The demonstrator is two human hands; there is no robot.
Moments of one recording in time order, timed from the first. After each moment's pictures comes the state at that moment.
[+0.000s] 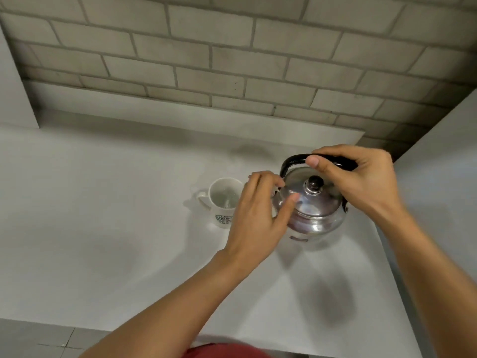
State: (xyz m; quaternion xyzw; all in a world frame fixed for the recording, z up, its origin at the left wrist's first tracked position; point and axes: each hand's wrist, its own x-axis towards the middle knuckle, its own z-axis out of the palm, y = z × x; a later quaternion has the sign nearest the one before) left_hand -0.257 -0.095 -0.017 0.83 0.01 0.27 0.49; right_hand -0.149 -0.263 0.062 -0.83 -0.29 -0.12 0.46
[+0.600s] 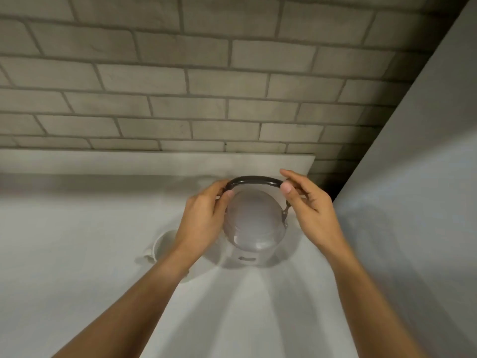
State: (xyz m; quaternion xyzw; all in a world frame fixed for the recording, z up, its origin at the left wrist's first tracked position) left_hand -0.159 -0.072 0.011 0.87 0.01 0.20 0.45; right_hand -0.102 -0.300 0.017 -0.79 -0.19 -0.07 0.58
